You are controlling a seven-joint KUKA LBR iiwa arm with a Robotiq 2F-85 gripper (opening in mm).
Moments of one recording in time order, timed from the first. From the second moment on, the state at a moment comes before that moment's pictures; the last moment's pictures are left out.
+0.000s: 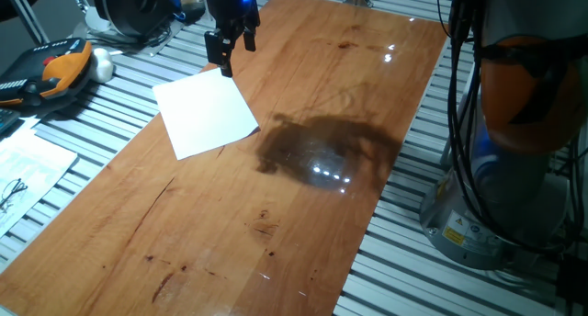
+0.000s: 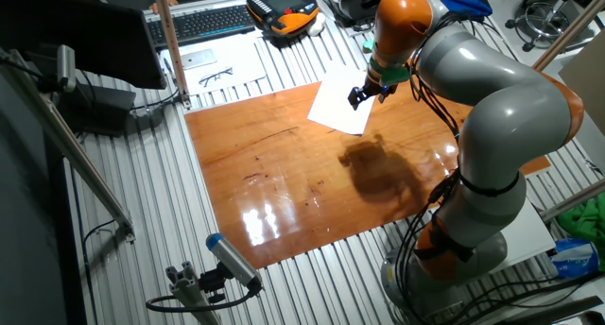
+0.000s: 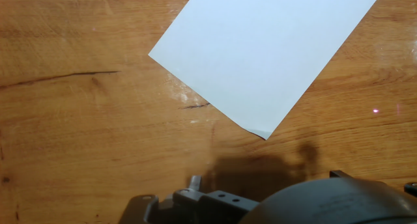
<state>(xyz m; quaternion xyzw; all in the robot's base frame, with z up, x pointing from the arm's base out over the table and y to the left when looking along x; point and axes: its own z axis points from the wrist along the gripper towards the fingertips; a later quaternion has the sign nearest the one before) 0.515 0.001 0.236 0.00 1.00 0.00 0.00</state>
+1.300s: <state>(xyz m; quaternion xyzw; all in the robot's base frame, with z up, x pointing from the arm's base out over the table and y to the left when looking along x) 0.525 -0.001 0.226 0.02 1.00 -0.02 0.00</state>
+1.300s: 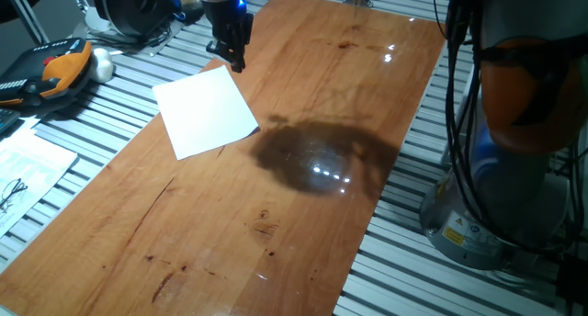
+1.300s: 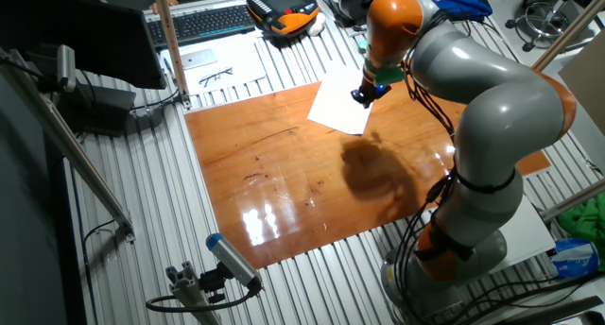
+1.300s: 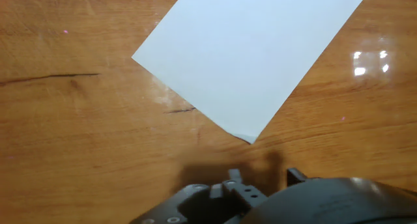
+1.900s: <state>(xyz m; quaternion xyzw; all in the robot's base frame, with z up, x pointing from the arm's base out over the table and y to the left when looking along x) 0.536 -0.003 0.193 0.04 1.00 -0.02 0.00</state>
